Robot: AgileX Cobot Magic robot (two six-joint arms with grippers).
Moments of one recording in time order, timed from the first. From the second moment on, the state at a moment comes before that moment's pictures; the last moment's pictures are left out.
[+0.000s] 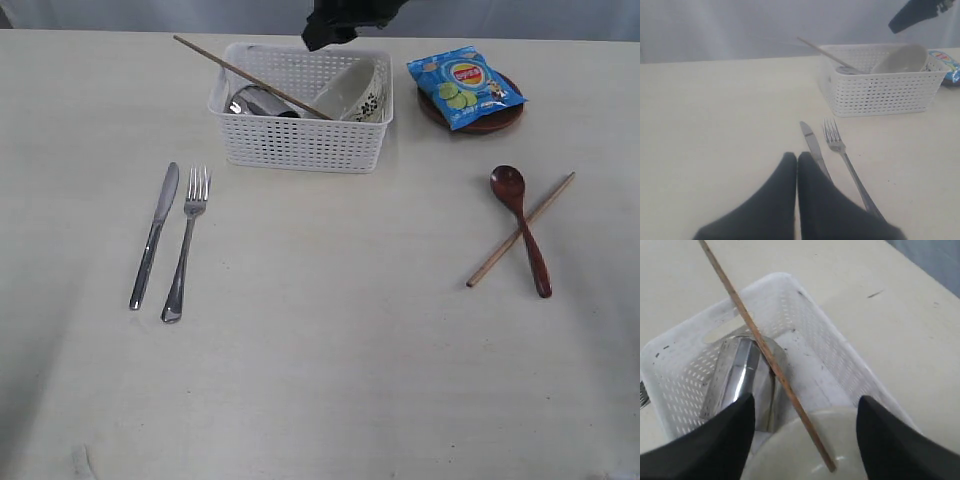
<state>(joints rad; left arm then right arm) -0.22 0.00 0.00 -0.17 0.34 0.11 0.35 2.27 -1.98 0.59 0.85 -0.84</state>
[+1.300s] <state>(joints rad) -0.22 0.00 0.00 -0.17 0.34 0.11 0.39 2.63 -2.26 1.08 0.90 -1.33</state>
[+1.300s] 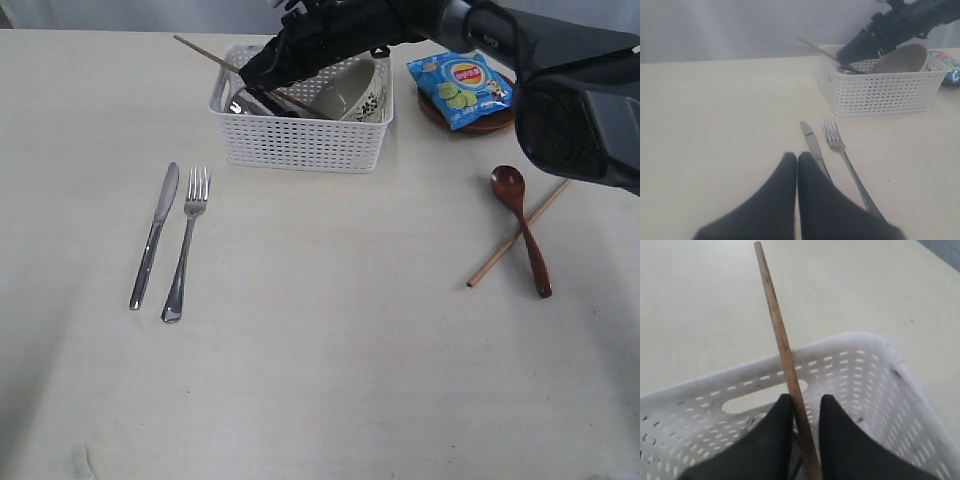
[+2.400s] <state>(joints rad) -0.22 0.00 0.00 -0.17 0.34 0.11 0.26 2.40 -2.26 0.89 1.03 -0.97</state>
